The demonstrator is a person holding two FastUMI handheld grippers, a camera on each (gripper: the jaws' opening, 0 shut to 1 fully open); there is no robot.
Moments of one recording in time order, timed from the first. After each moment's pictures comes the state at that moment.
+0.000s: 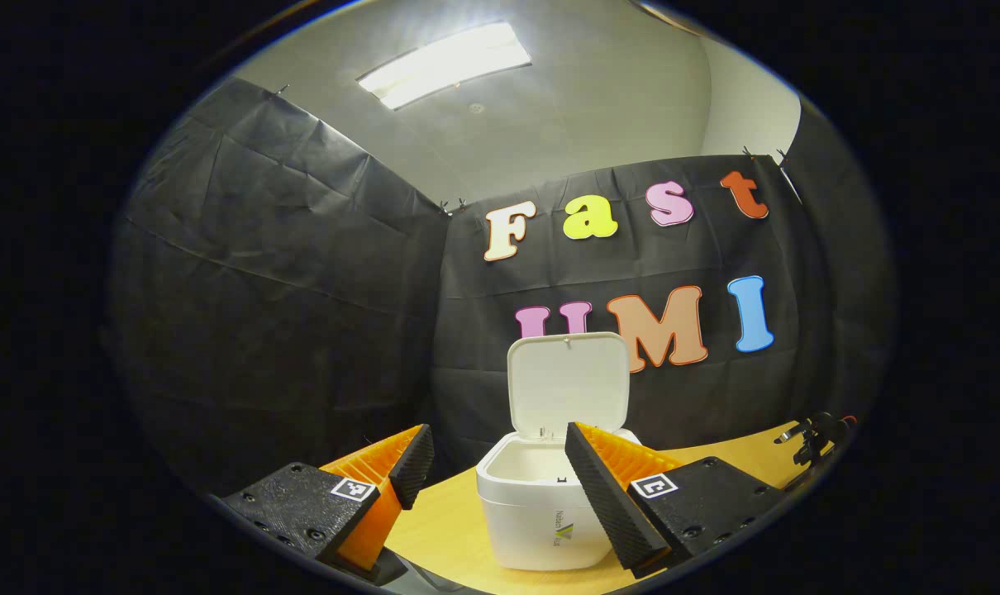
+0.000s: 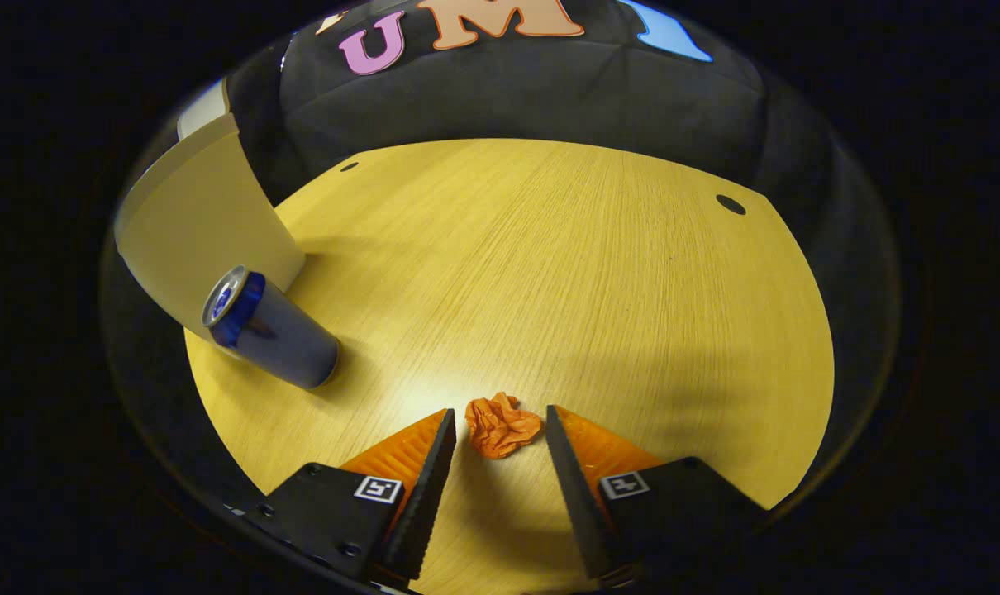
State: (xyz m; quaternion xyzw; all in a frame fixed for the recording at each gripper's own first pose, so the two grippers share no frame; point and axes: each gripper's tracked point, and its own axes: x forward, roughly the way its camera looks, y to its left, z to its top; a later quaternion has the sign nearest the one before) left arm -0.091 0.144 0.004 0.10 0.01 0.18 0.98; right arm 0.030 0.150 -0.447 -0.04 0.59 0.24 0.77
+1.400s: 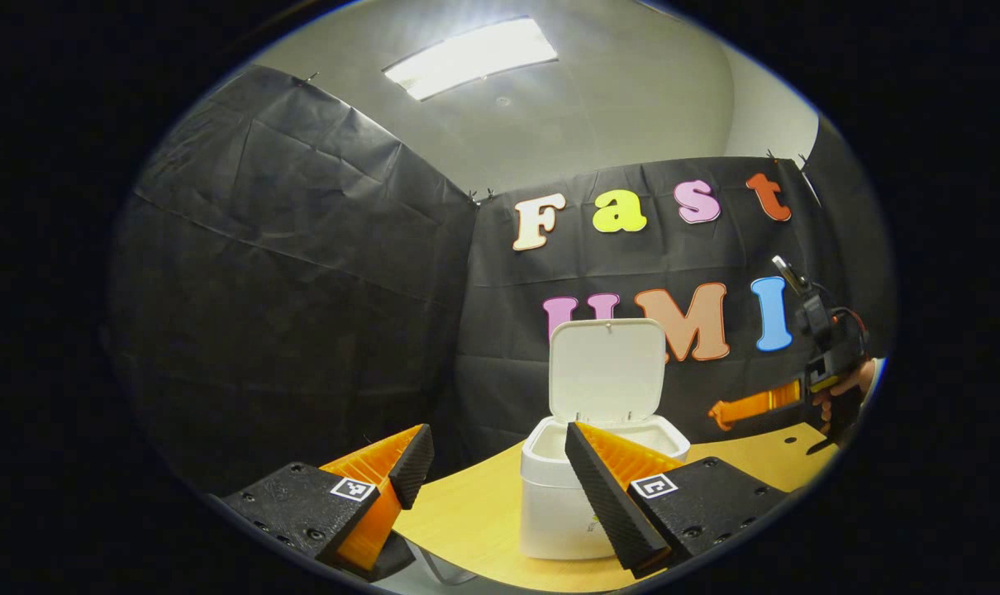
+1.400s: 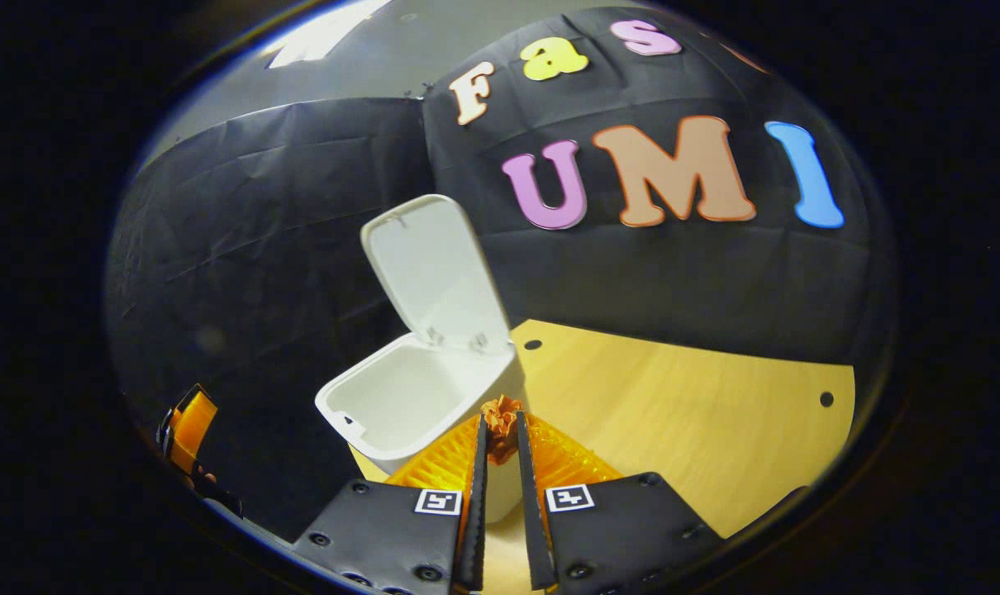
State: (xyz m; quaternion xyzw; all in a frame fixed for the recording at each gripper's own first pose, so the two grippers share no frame) left arm -0.132 0.189 -0.010 0.08 0.03 0.22 0.97; right arm 0.093 0.141 -0.111 0.07 0.32 0.46 0.83
